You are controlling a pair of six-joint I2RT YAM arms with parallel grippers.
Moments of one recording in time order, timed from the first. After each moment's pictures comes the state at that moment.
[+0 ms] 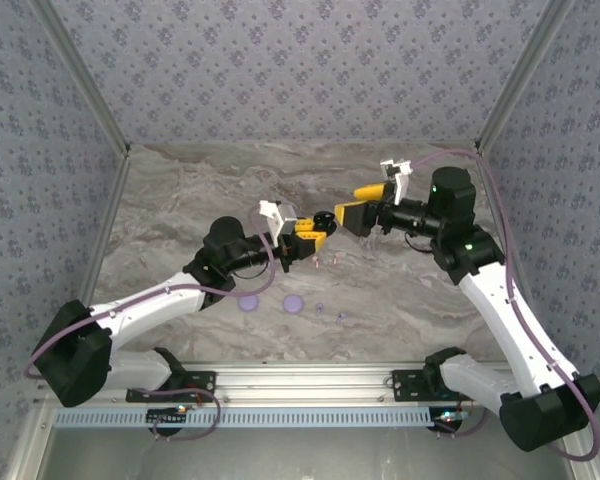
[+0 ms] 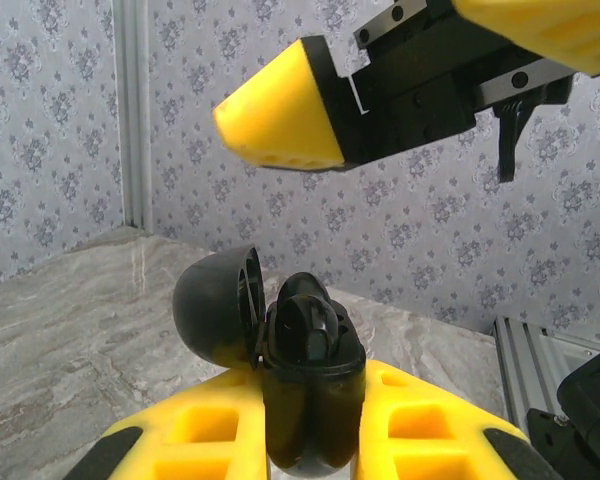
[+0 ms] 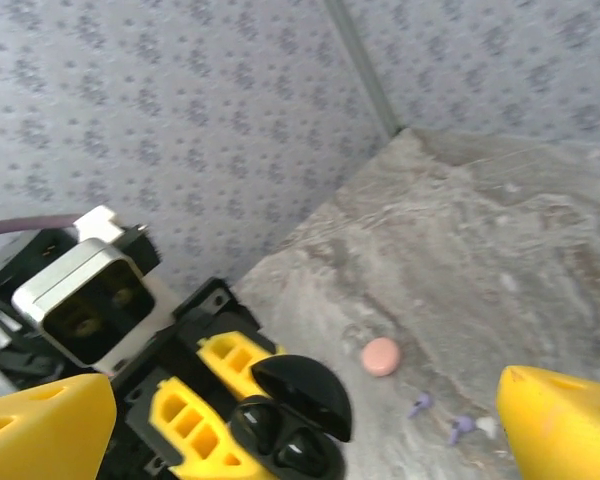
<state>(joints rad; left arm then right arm) -0.79 1.26 0.72 0.61 0.49 -0.18 0.34 1.04 1.08 -0.27 -0.78 0.34</state>
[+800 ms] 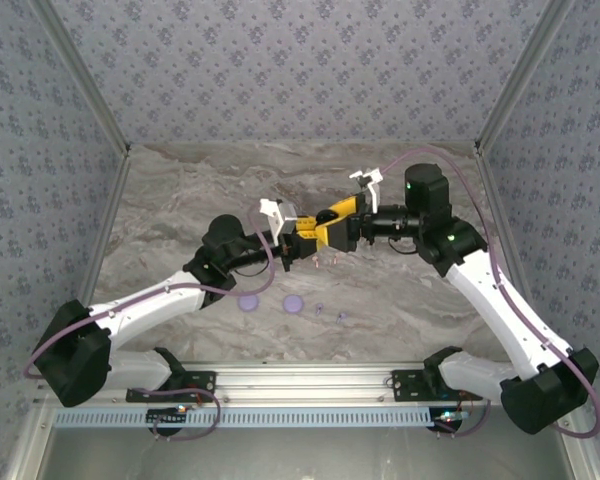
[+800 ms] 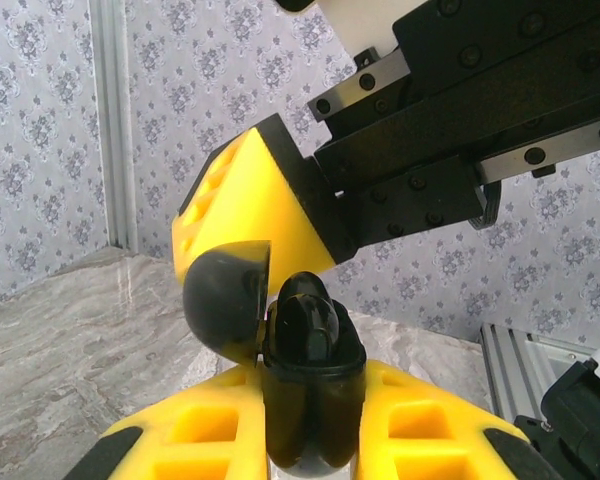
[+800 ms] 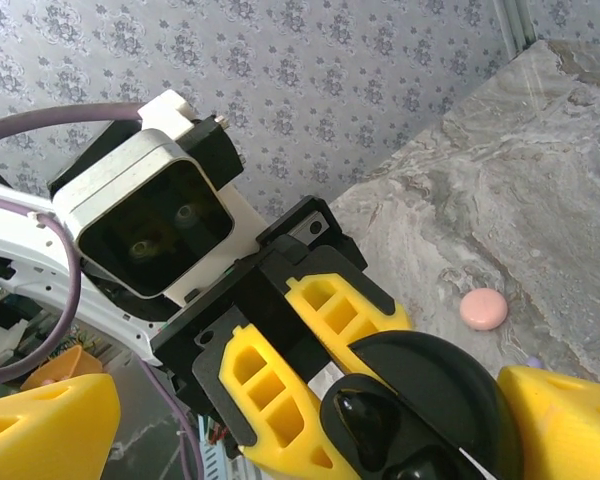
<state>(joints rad) -0.79 1.27 0.74 0.61 0.52 -0.17 0.45 1.12 1.13 -0.36 -0.90 0.26</state>
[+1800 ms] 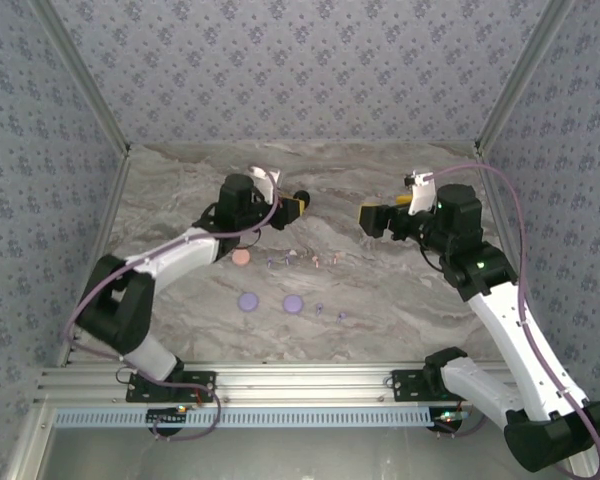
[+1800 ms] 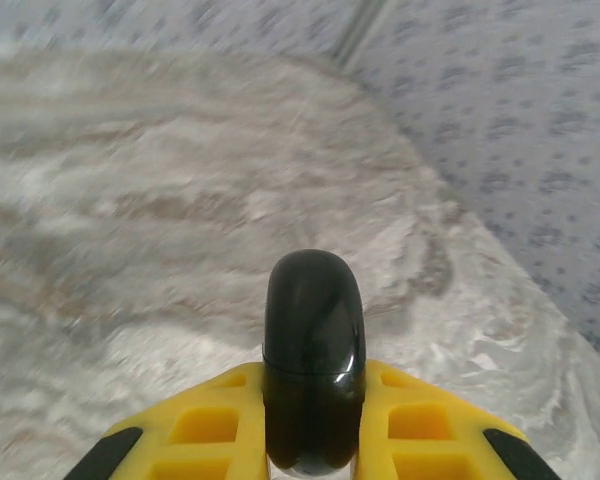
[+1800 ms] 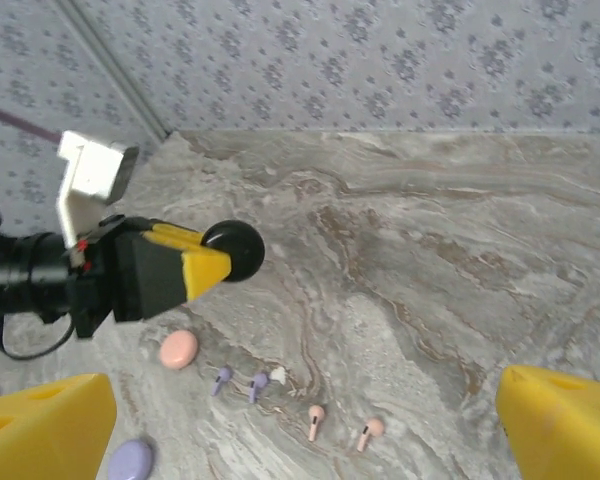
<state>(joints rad) -0.53 1.62 1.03 0.18 0.42 -0.41 0.33 0.92 1.03 -0.49 -0.25 0.24</state>
